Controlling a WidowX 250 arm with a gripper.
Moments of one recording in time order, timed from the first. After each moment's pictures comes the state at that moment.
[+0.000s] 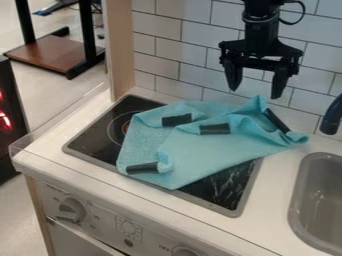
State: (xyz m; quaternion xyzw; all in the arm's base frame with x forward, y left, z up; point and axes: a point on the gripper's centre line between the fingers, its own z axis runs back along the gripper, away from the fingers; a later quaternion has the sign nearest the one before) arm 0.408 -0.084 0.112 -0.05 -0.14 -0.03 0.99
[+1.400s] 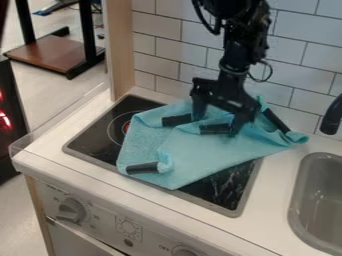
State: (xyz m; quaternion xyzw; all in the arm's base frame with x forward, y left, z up) arm 0.403 -0.039 0.036 0.07 -0.08 -0.02 0.99
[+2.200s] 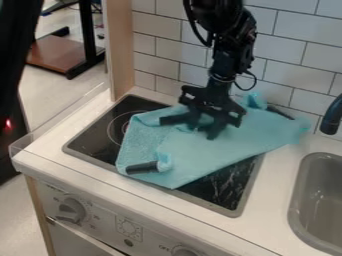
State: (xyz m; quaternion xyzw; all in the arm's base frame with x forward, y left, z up) arm 0.412 -0.015 0.016 0.09 -0.05 0.03 0.99
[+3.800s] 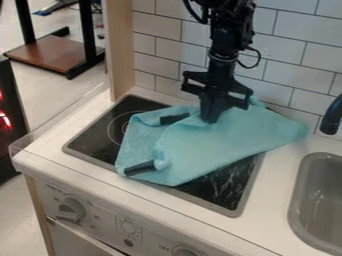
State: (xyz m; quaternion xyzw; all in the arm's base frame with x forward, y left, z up) arm 0.402 -0.036 0.051 0.04 -0.07 0.01 1.00
